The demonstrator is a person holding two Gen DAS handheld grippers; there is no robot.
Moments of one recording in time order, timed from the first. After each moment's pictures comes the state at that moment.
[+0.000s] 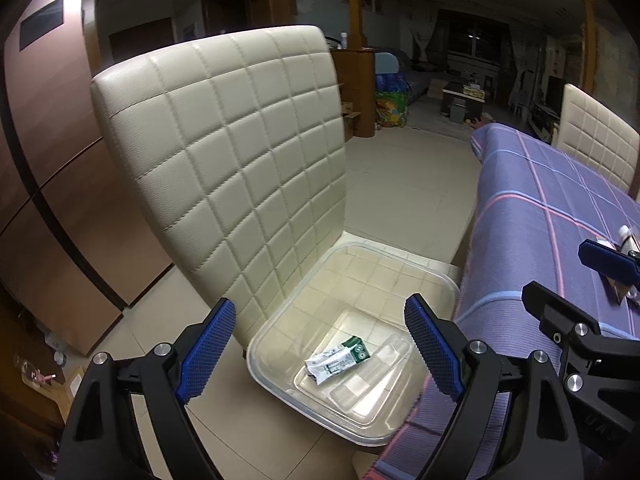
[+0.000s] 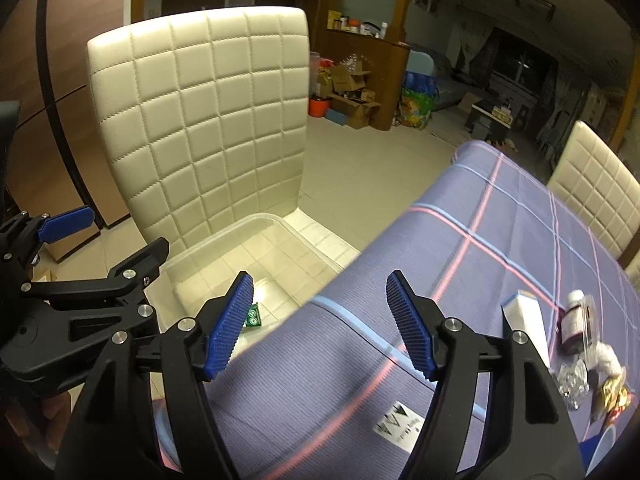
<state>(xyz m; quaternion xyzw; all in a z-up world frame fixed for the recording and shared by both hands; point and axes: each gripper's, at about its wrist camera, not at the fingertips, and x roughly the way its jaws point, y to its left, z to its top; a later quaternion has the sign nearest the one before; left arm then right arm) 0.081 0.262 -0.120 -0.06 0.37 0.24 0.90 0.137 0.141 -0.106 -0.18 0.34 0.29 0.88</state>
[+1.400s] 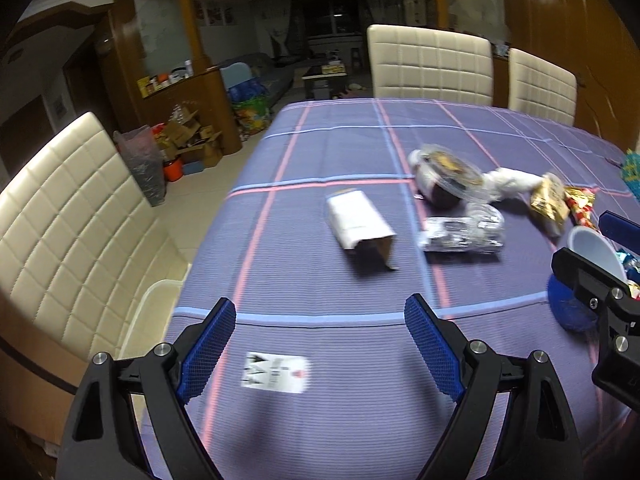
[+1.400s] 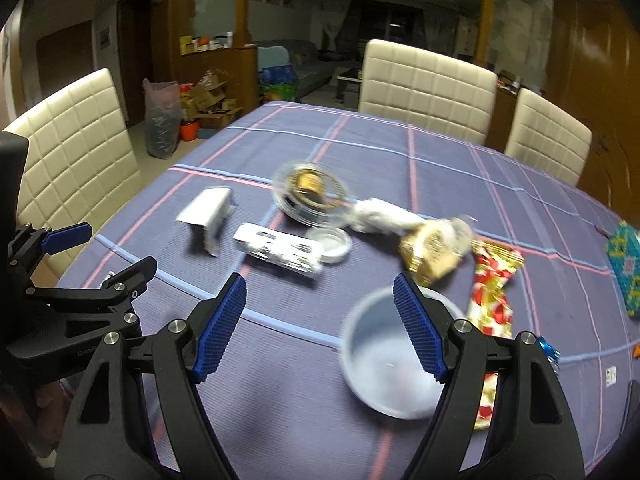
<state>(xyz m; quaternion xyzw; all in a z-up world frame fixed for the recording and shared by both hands) 0.138 0.011 -0.109 0.06 0.38 0.03 0.92 0.129 -0.148 -0.089 -0.06 0.34 0.08 0.93</state>
